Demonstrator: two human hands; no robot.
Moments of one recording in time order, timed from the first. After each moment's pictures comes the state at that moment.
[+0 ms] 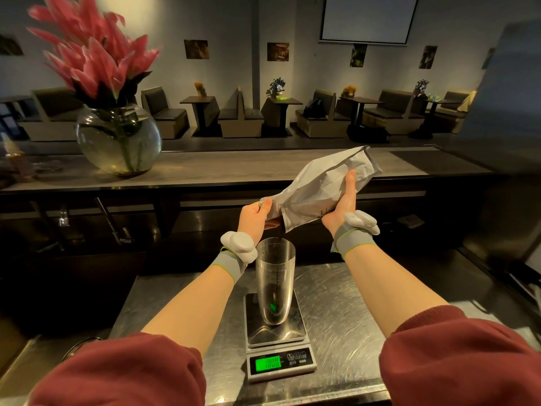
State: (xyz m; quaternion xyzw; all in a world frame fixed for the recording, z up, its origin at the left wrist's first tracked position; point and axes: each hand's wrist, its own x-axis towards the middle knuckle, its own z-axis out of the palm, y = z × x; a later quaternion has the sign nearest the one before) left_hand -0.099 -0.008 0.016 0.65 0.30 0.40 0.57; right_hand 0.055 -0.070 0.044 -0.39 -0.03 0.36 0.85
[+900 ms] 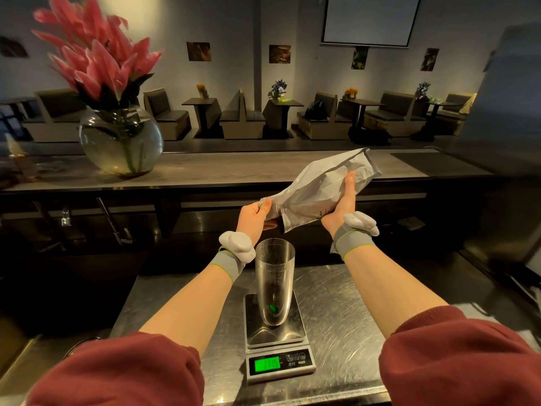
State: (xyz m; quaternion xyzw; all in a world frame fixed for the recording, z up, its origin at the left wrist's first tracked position) left_hand -0.102 -0.006 0.017 0.65 0.31 0.39 0.57; right_hand 0.057 -0.069 0.043 -0.39 -0.03 0.36 0.85
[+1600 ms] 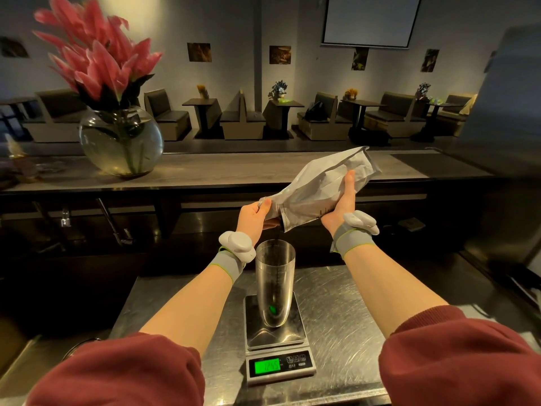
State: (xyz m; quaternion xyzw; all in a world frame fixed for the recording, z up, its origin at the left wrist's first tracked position) left_hand -0.099 -0.001 0.017 0.64 0.30 0.40 0.58; right_hand 0.057 -0.065 0.045 -0.40 -0.05 0.35 0.84
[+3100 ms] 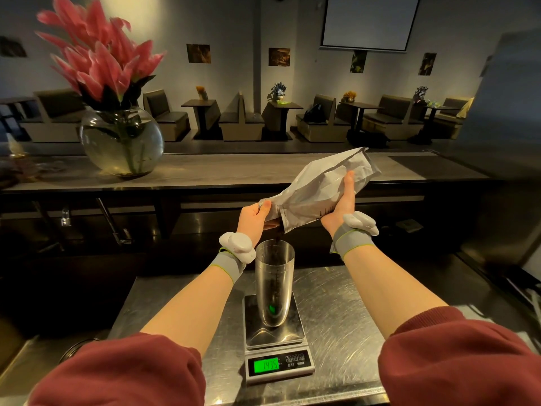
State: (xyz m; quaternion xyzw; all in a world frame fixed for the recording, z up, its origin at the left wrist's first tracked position) left_hand -0.102 -0.006 0.017 0.65 0.30 0.40 0.57; right_hand 0.053 -0.070 0.048 -0.41 -0.04 0.35 0.84
